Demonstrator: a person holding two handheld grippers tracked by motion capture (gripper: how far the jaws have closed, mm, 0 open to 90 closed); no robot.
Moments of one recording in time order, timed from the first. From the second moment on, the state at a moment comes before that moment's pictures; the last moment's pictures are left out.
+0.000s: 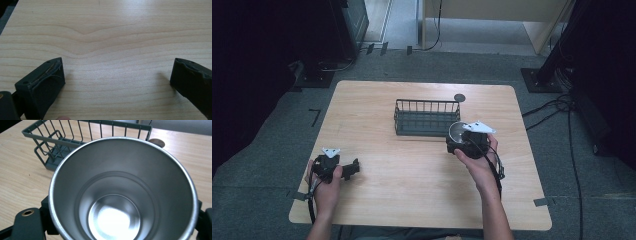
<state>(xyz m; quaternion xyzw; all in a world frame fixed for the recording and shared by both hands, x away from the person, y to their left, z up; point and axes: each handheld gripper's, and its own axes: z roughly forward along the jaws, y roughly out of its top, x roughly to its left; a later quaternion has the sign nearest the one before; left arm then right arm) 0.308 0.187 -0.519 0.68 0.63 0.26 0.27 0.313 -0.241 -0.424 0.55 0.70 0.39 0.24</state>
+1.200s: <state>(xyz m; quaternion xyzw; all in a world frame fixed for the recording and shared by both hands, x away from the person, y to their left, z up) 0.308 0.187 -0.519 0.68 0.63 0.26 0.27 0.371 -0.214 -0.379 0.53 0.69 0.40 0.28</state>
